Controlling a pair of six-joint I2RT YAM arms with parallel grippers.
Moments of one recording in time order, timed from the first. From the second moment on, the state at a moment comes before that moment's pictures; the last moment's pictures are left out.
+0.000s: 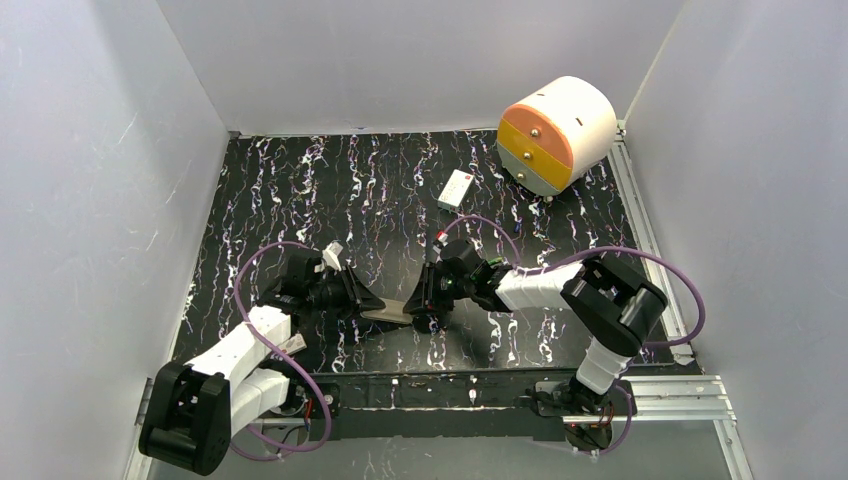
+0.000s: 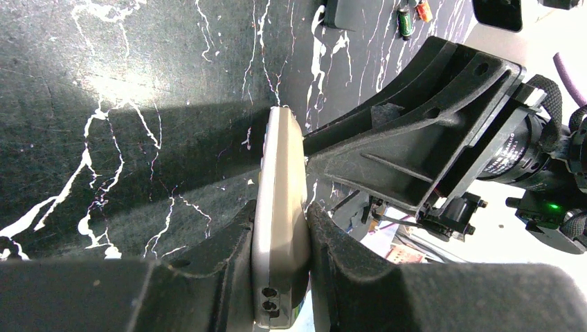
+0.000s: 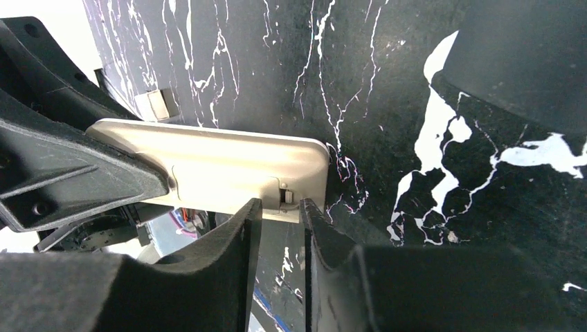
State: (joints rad) left arm -0.30 1.02 0.37 -0.18 0.59 -0.83; right arm 0.92 1.69 0.74 0.25 -0.36 1.03
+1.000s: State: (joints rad) left arm -0.30 1.02 0.37 -0.18 0.59 -0.82; right arm 0.93 1.69 0.75 0.28 -0.32 1.02
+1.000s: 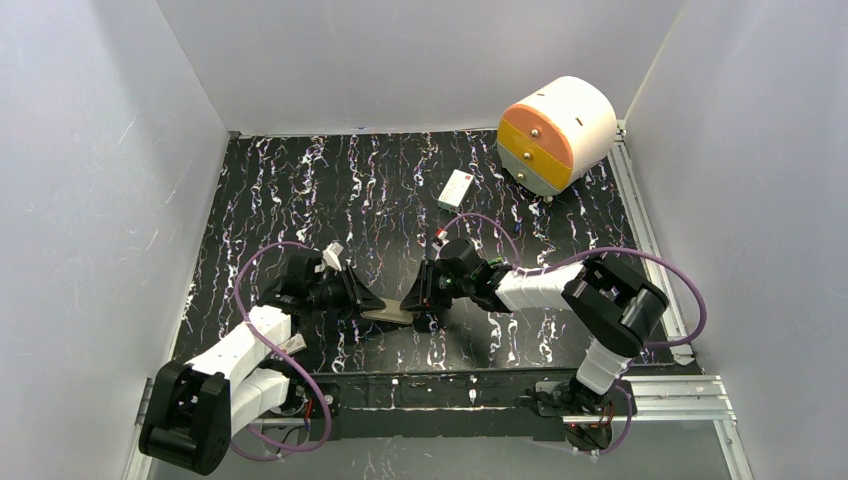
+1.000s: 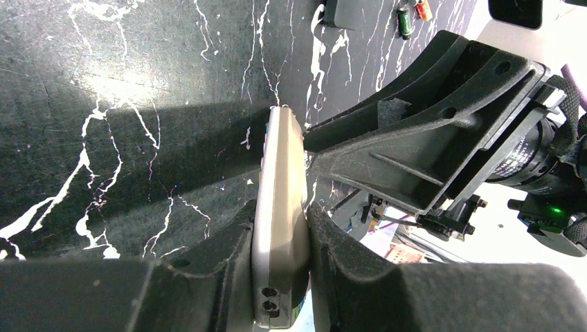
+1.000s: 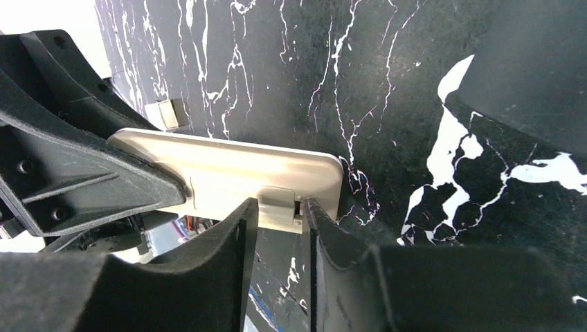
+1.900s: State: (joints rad) left arm -0.30 1.02 0.37 -0.18 0.59 -0.82; right arm 0.90 1.74 0.61 0.62 -0.39 1.22
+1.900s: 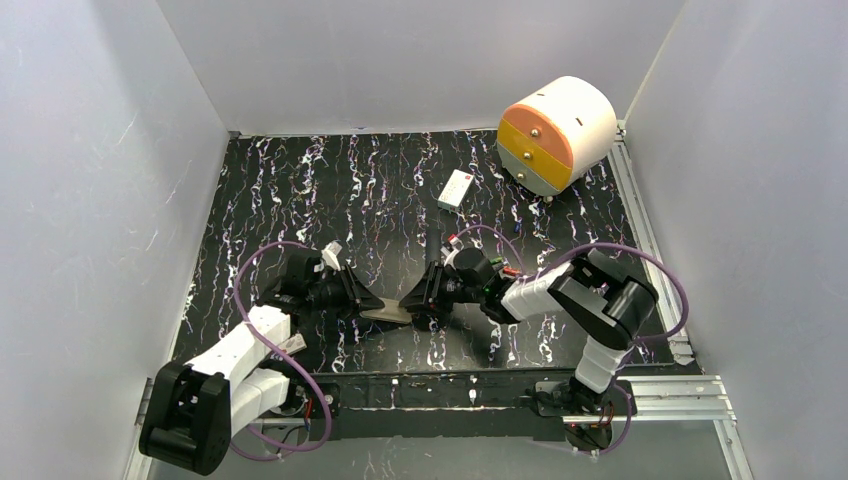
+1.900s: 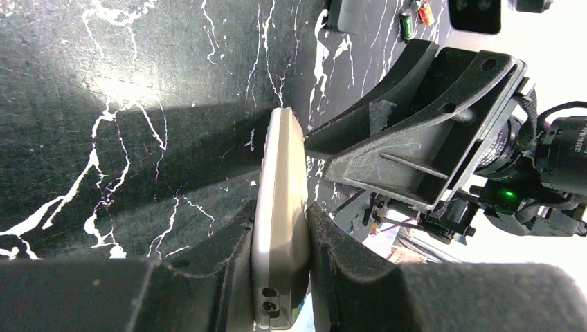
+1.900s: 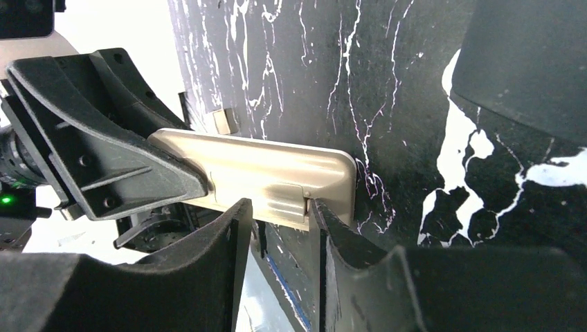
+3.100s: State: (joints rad) left arm -0.34 1.04 0.49 -0.35 0.42 -0.79; right arm 0.86 1.74 0.45 1.04 -0.33 1.35
